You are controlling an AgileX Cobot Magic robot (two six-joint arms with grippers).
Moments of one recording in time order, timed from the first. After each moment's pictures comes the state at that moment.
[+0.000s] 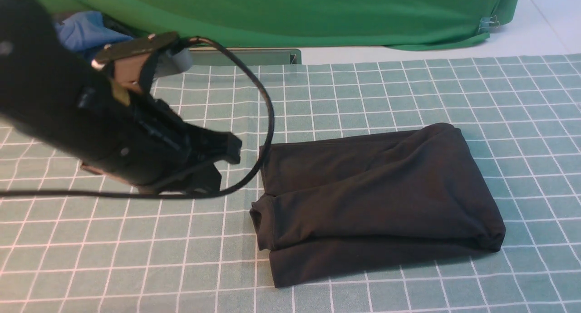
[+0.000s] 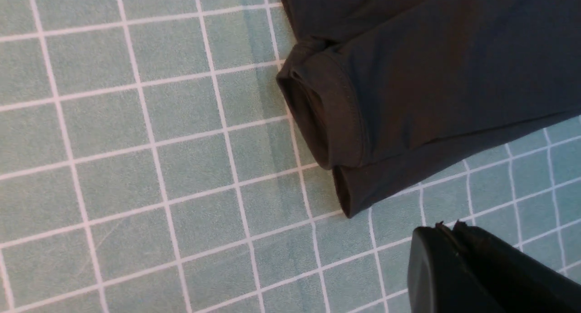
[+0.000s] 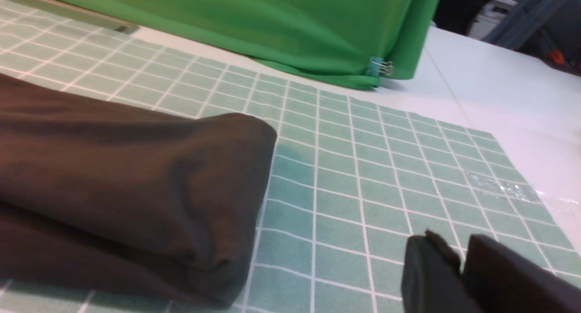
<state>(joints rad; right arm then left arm) 0.01 0.00 0.01 0.02 0.23 -0.18 -0.46 1.22 -1.06 -0.24 0.93 -0.17</state>
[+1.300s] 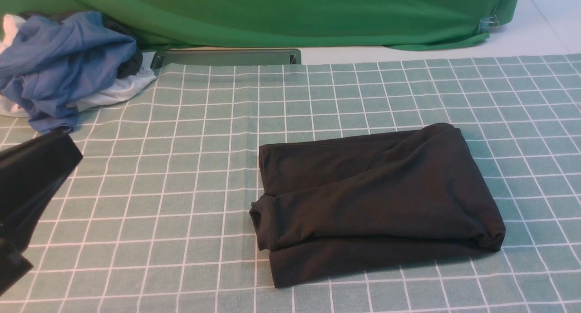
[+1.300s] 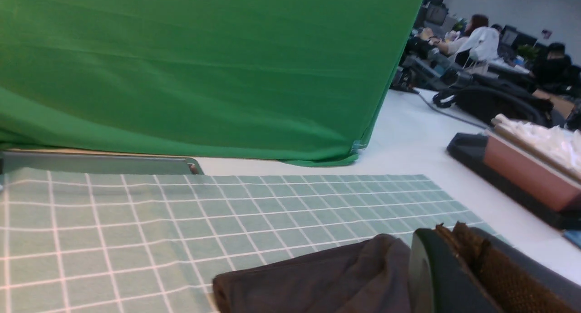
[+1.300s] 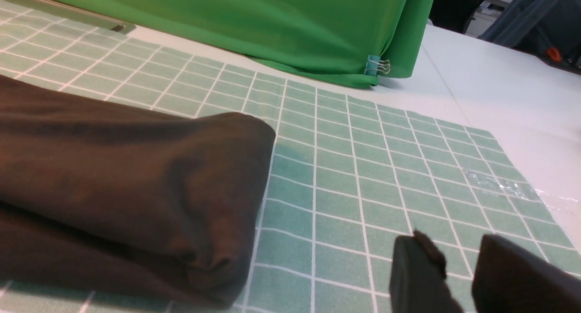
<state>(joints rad) 0.01 0.00 0.01 0.02 0.23 -0.18 -0.46 0.36 -0.51 -0.15 0.23 -0.07</state>
